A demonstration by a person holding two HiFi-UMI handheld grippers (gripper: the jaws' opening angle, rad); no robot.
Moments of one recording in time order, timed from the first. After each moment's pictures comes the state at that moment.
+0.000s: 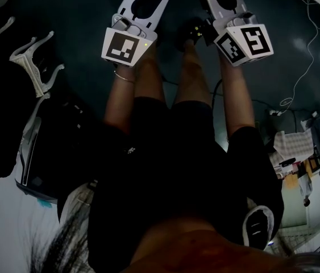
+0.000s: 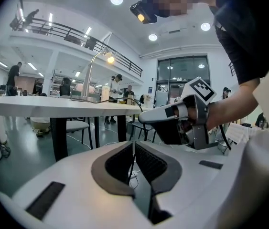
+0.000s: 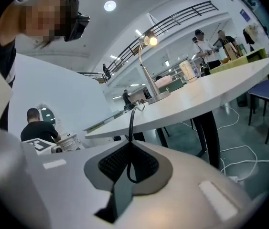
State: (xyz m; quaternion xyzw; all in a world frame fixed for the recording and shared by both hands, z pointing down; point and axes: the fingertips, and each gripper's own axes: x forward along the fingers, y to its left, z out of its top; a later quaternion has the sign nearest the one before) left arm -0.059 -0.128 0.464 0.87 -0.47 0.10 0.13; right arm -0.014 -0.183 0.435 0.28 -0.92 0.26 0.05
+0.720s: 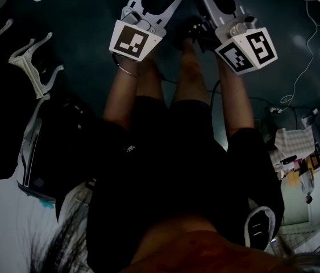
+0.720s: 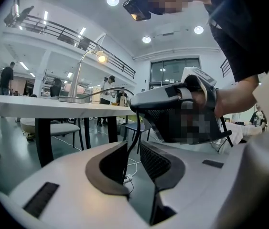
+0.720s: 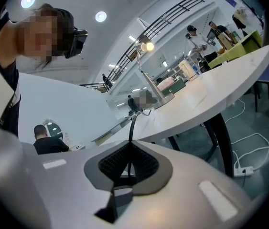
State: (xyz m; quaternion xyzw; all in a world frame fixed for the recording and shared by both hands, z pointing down) left arm -0.025 -0.139 0.464 0.89 -0.43 0.09 0.10; right arm -0.019 -0.170 0.401 0.26 -0.92 0.30 -0.01
